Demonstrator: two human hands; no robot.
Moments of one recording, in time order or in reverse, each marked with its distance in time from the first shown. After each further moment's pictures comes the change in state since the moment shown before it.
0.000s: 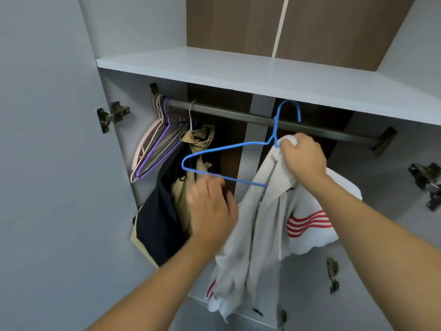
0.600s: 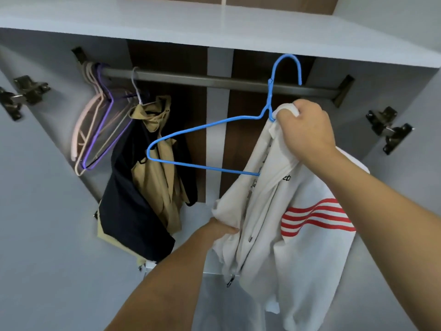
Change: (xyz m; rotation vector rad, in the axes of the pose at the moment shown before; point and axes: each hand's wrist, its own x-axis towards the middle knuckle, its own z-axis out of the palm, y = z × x) left_hand -0.105 -0.001 0.134 -0.628 -1.472 -1.047; right_hand -0.033 0.037 -0.054 0.066 0.066 0.069
